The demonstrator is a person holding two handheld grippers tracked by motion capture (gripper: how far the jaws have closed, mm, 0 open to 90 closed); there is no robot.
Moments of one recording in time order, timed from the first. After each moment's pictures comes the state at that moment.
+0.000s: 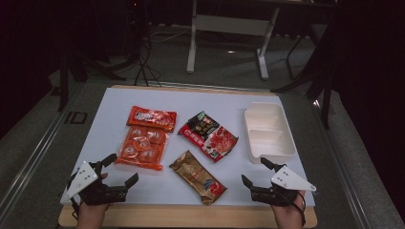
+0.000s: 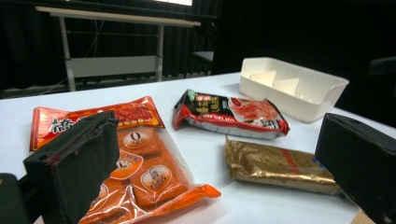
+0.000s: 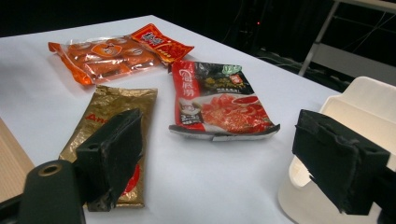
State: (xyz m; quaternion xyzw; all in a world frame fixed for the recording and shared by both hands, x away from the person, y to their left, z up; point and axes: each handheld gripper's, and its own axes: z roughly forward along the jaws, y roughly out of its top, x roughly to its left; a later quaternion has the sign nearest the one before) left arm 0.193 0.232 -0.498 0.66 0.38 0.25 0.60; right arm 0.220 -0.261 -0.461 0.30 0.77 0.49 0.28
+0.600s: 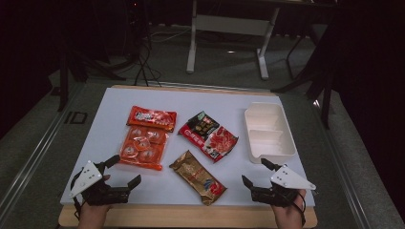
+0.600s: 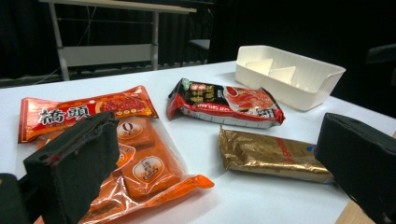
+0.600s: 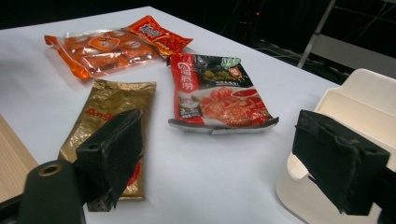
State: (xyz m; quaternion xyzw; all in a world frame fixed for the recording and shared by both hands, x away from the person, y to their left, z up) left arm 0.195 0.228 -0.498 0.67 0.38 0.24 0.60; right arm 0.219 -0.260 -0.458 0.31 0.78 0.47 0.27
